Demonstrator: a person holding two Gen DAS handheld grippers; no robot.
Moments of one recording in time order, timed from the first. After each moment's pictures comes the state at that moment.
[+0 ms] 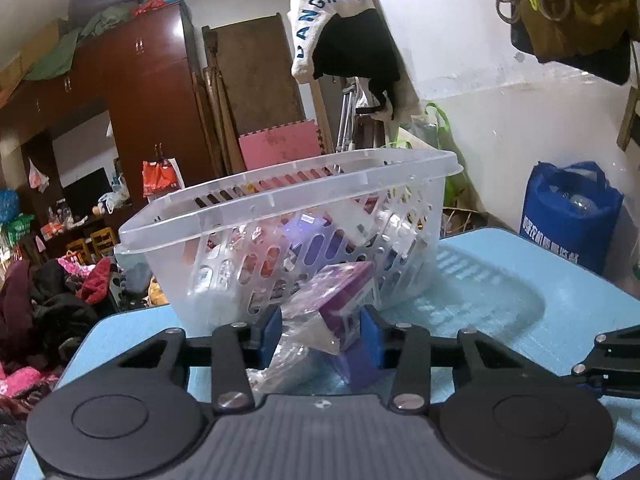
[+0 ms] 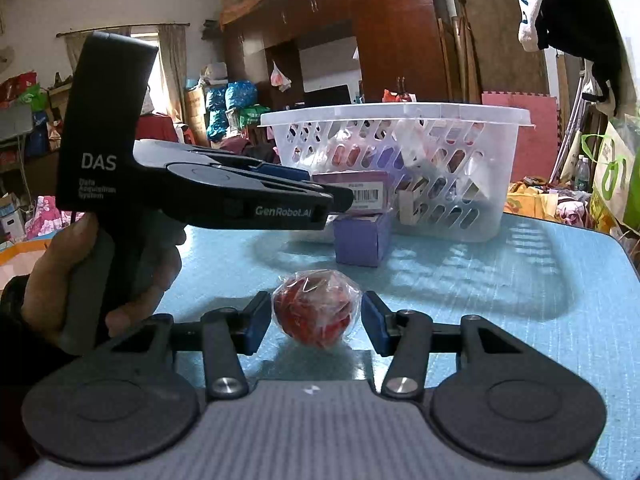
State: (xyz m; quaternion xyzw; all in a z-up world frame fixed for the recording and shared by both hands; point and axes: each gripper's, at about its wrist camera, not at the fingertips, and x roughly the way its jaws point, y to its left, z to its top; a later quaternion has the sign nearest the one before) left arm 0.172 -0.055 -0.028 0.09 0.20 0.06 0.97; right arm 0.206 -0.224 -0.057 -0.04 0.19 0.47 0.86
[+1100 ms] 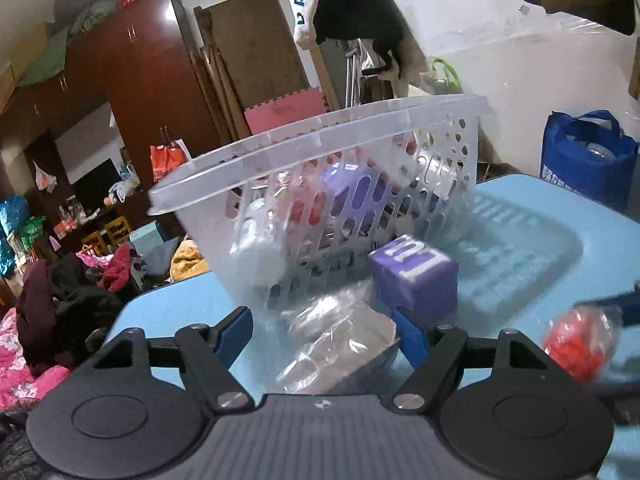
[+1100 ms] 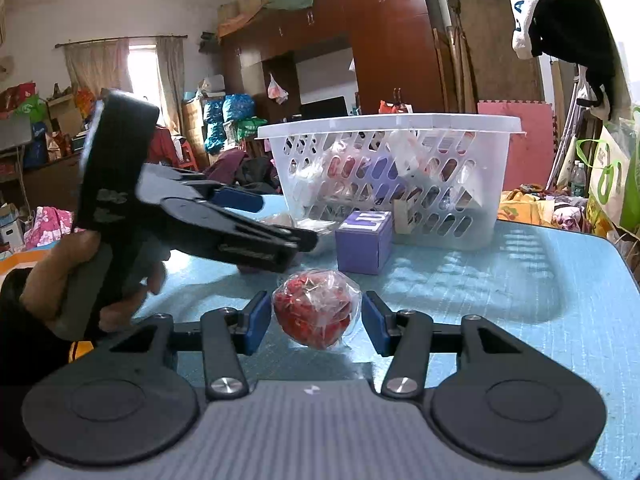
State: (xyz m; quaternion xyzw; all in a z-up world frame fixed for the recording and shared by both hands) left arm 0.166 -0.031 -0.038 0.14 0.25 0.08 0.96; right arm 0.202 -0.231 -0.056 -0.03 0.18 0.47 0.87
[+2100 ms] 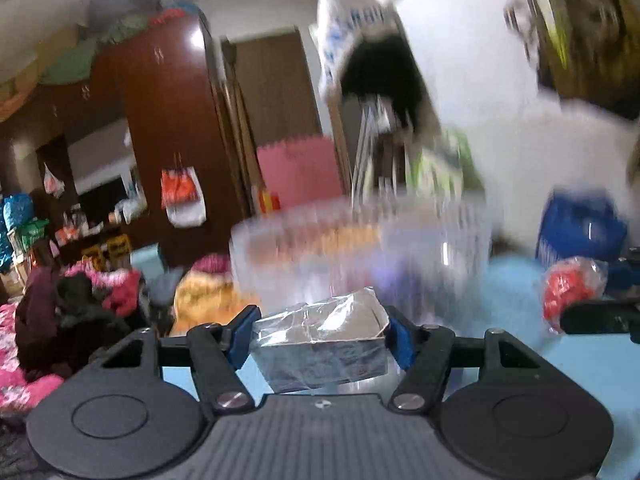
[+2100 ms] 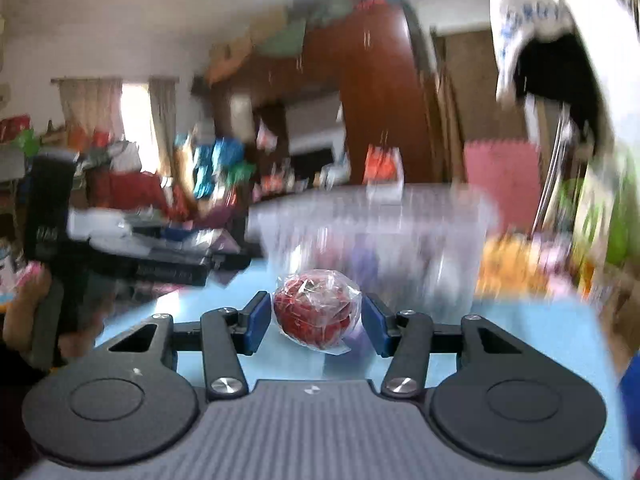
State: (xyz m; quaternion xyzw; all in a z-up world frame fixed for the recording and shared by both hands) left arm 0.132 0.007 0.045 0.08 0.16 0.07 0.98; right arm 0.201 -0.242 0.019 0.00 0.10 0.44 0.89
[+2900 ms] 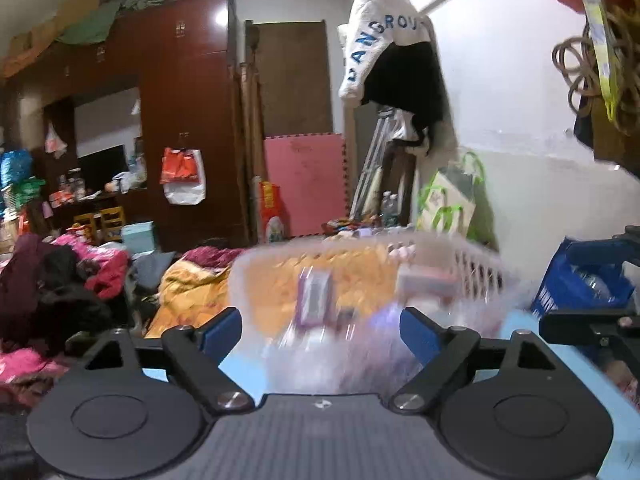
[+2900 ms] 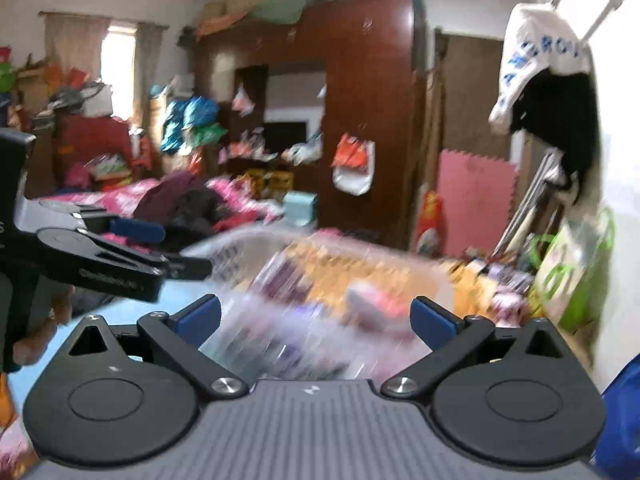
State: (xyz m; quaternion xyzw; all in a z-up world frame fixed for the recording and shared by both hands) left arm 0.175 0.031 0.050 0.01 0.19 0.08 0.98; right arm 0.250 -0.197 0.072 -0.10 0.14 0.40 0.90
